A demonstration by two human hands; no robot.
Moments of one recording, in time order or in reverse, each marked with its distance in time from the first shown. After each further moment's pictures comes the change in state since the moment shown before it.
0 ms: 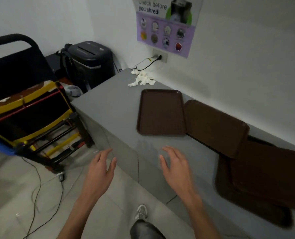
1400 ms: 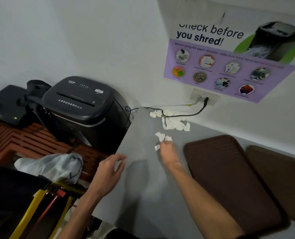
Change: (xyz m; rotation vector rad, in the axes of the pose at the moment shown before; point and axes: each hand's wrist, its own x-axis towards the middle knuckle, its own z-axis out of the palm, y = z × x) left_hand 0.649 -0.190 -0.064 -0.098 -0.289 0.410; right_hand 0.617 -0.086 0.317 -0.329 -0.166 0.353
